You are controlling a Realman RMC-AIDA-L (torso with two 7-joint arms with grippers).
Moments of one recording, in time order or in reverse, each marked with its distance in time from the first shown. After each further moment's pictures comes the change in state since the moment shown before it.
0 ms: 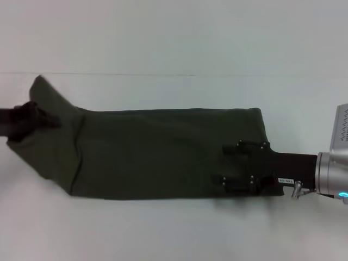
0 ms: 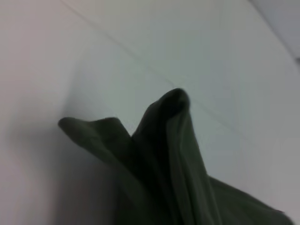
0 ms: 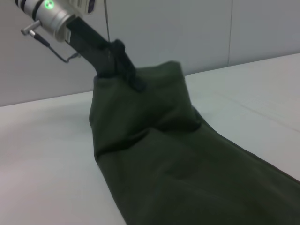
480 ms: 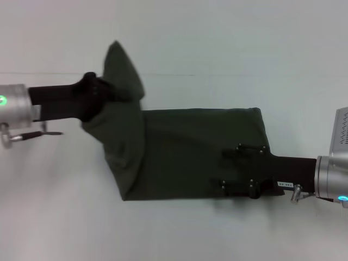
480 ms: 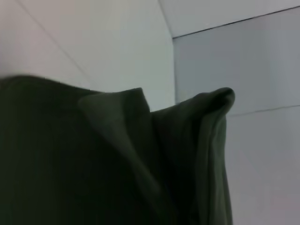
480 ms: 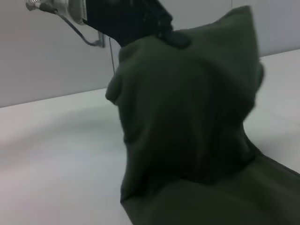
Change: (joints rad) left arm -0.087 -0.025 0.012 -0.227 -0.265 0.071 -0.069; right arm -0.005 0.001 -0.003 0.012 0.002 -0.001 0.000
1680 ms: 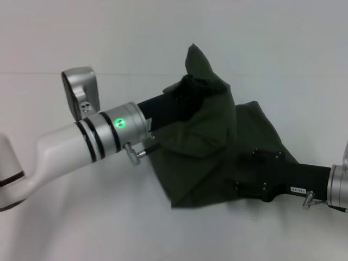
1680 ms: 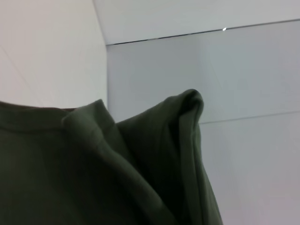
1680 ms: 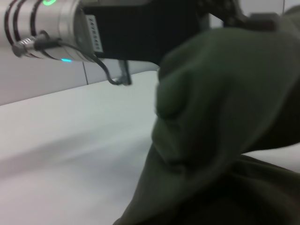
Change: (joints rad) left arm -0.120 -0.168 0.002 -0.424 -0.355 -0.331 0.427; right arm -0.052 -0.002 0.057 0.013 0.000 0.024 -0.008
